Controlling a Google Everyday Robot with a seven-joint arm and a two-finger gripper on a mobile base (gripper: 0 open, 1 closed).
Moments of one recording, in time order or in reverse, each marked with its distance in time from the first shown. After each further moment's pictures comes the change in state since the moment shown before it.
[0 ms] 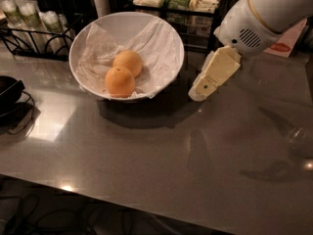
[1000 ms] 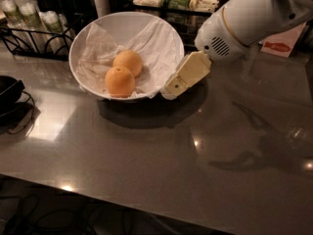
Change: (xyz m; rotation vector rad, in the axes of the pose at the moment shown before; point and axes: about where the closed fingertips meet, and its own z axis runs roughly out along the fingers) arm -0.033 0.008 0.040 -0.042 -0.121 0.100
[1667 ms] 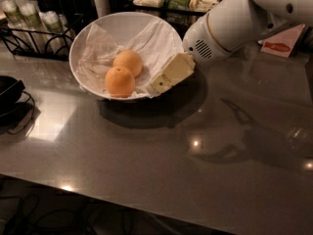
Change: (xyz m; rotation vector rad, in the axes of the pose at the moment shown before) arm -0.019 0.000 0.026 0.006 -0.053 0.061
